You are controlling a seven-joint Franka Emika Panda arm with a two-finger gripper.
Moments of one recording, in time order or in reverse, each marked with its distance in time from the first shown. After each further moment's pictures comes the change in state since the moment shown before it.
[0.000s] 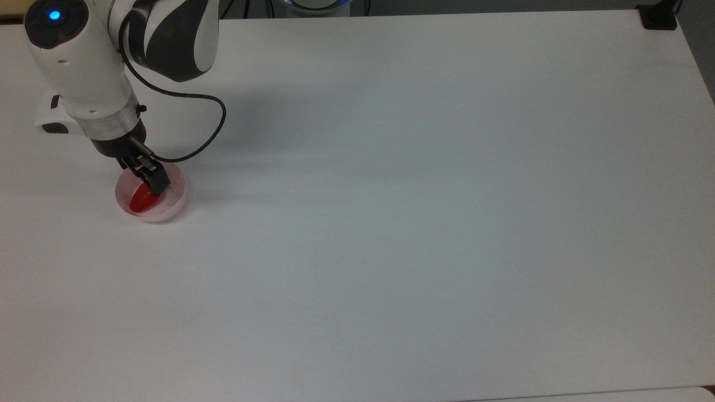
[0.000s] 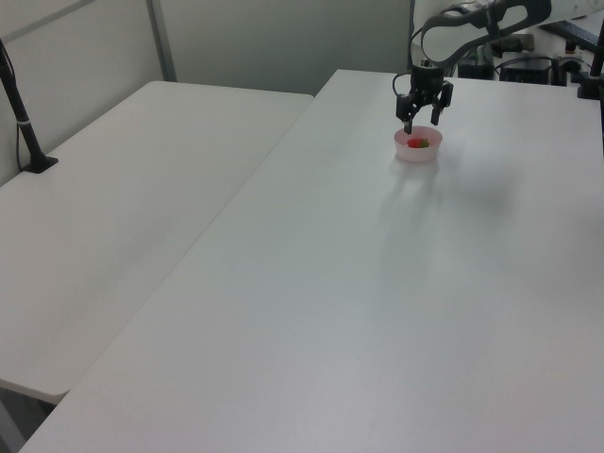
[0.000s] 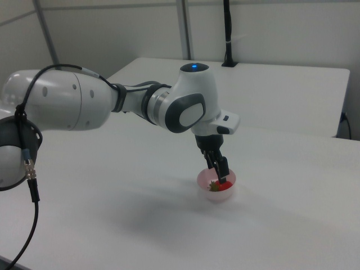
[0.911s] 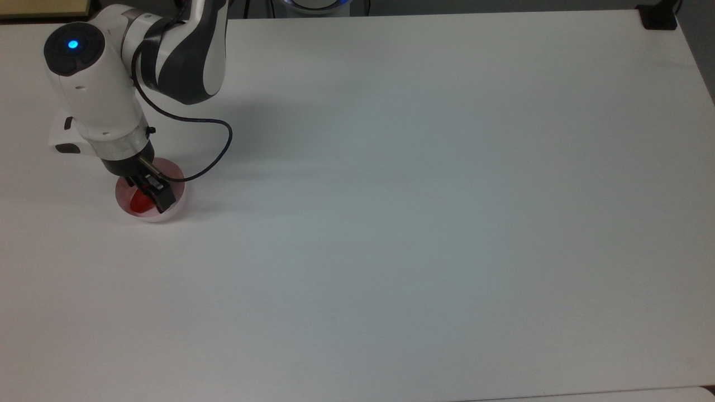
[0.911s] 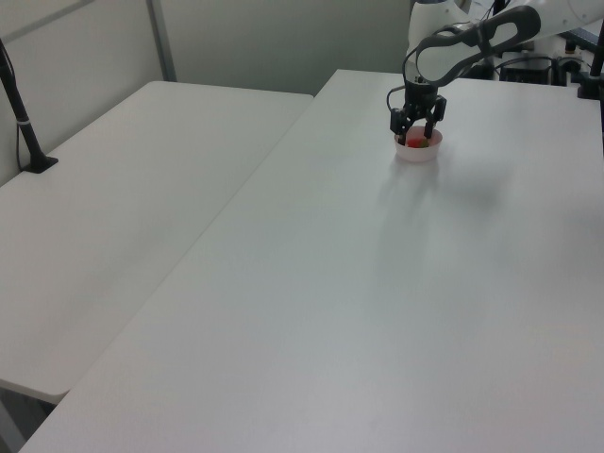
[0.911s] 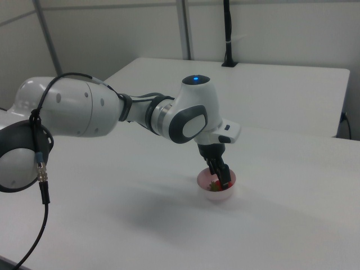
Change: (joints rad) arm 0.001 0.061 0.006 0.001 0.001 0.082 0.016
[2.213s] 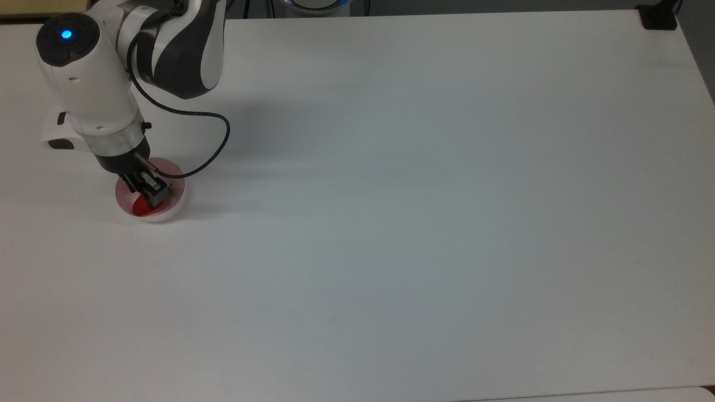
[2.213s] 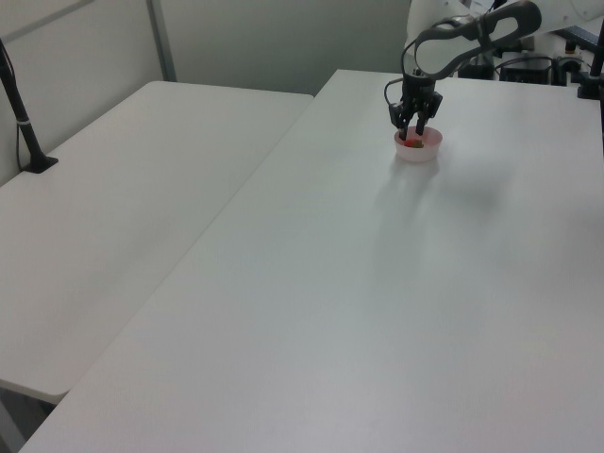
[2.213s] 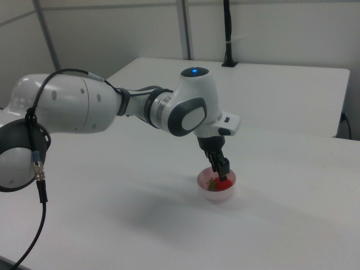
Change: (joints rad) arm 0.000 -0.013 0.004 0.029 0.000 -0.026 -0.011
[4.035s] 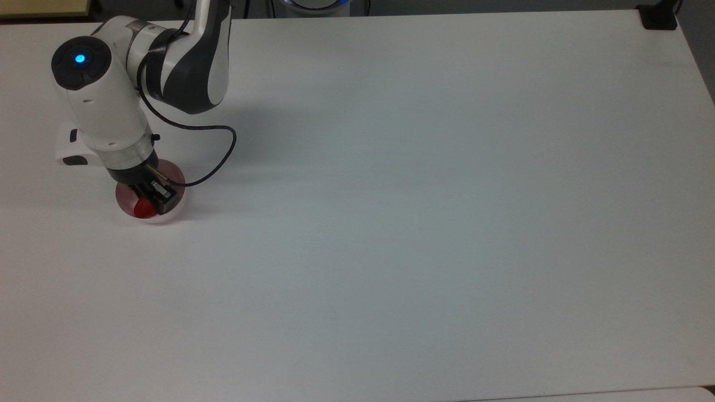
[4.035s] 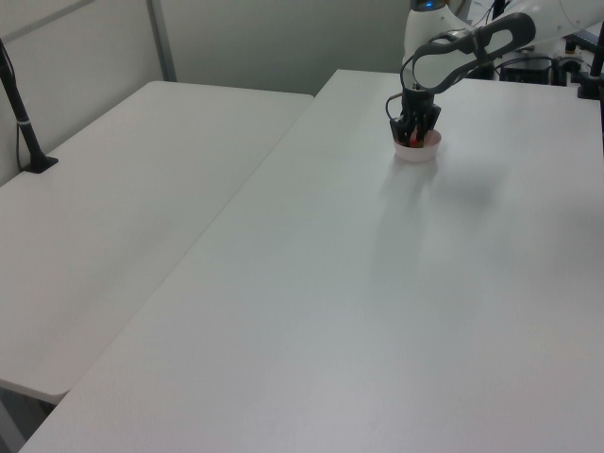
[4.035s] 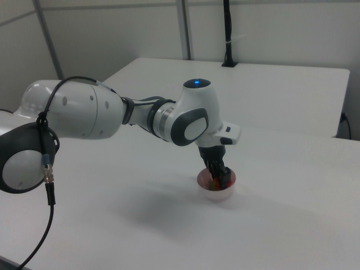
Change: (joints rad) arm -0.002 0.048 0.005 -0.006 -0.013 0.028 -0.054
